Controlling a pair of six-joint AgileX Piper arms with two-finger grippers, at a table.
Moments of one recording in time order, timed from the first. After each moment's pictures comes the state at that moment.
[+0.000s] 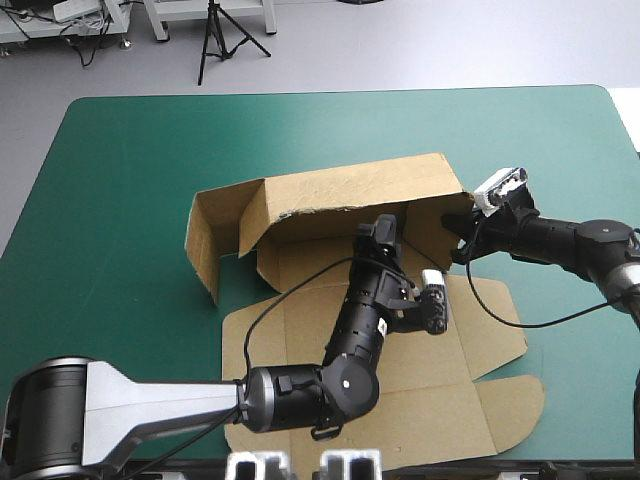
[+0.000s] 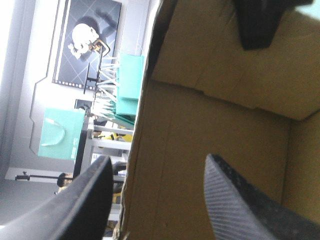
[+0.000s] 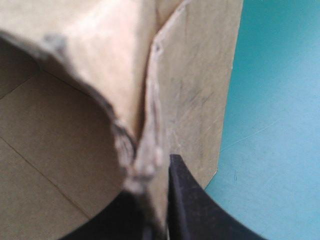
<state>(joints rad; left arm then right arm) -1.37 1.70 -1.13 1.69 0.97 -0.76 -0.08 1.49 -0.85 1.30 0.77 -1.72</state>
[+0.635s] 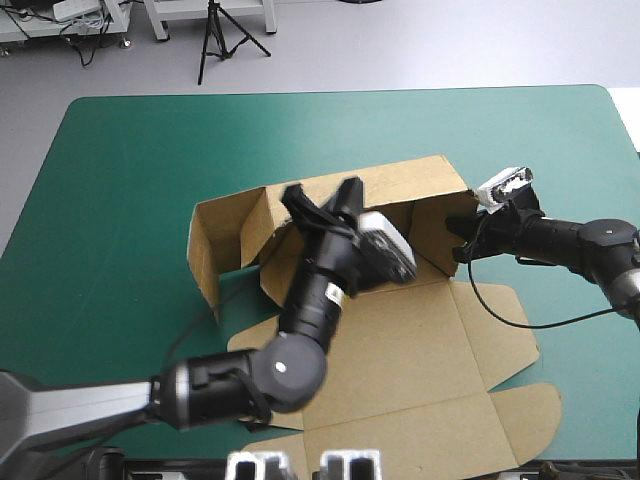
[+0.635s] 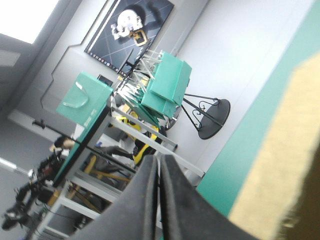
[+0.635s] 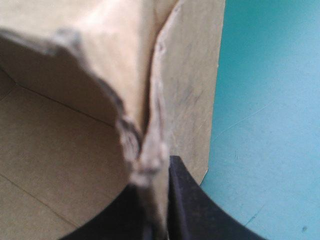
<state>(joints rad) -1.34 1.47 -1.21 1.67 1.04 -0.86 -0.08 1.43 -0.86 1.20 0.75 -1.54</state>
